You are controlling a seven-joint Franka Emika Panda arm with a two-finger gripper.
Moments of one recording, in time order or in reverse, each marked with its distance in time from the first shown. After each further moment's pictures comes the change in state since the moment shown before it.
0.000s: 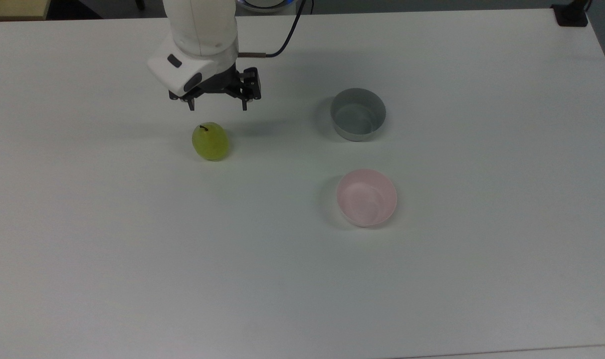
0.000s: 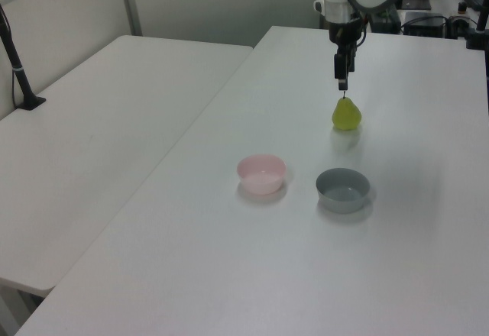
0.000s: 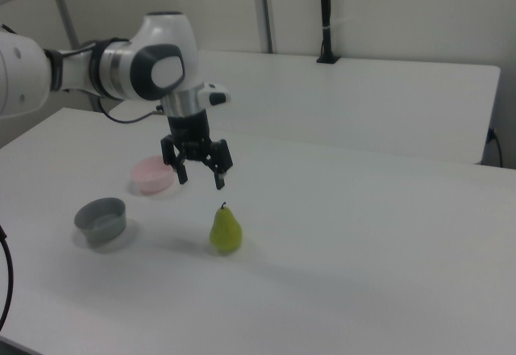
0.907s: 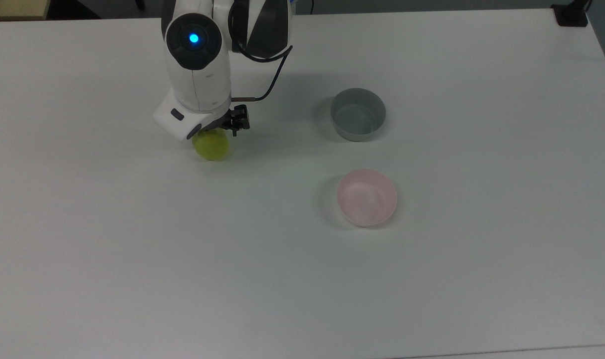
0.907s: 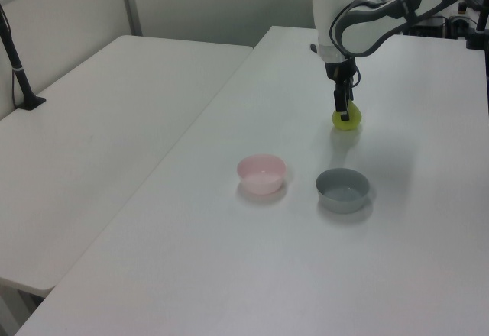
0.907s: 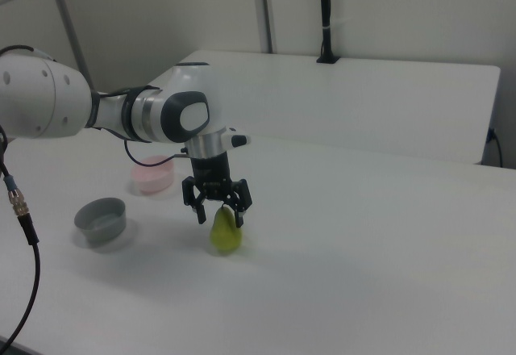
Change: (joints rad) arm -0.029 0.149 -0.003 -0.035 -0.050 0.102 -0.061
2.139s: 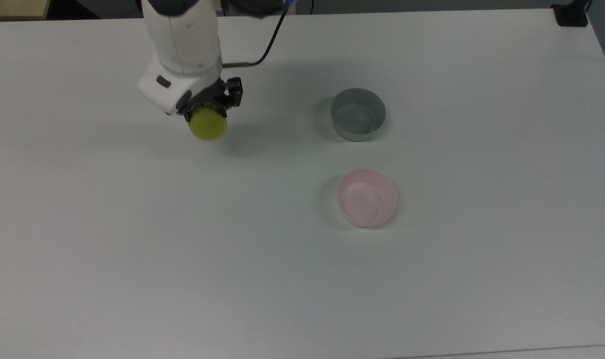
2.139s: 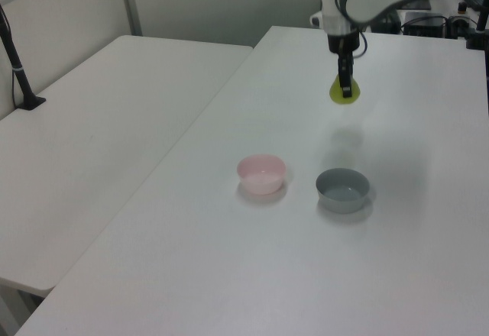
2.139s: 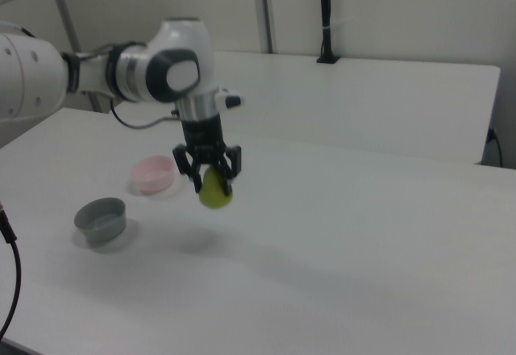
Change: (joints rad) arm -0.001 -0.098 -0.007 0.084 0.048 -0.133 -0.113
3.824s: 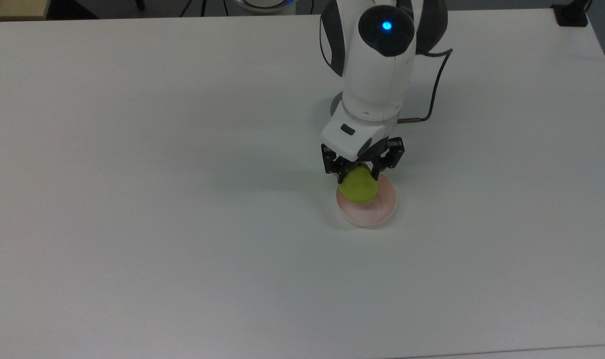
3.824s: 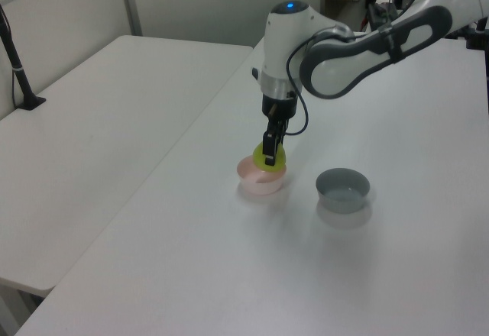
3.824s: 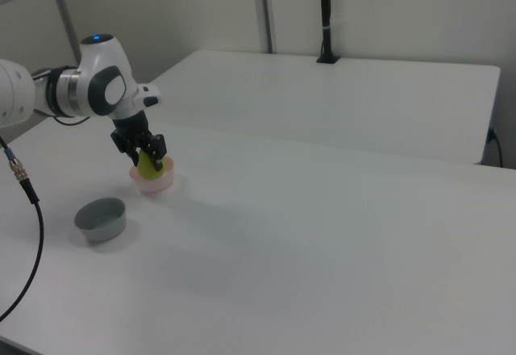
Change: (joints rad) arm 0.434 0.277 -0.075 0.192 0.152 0.316 0.429
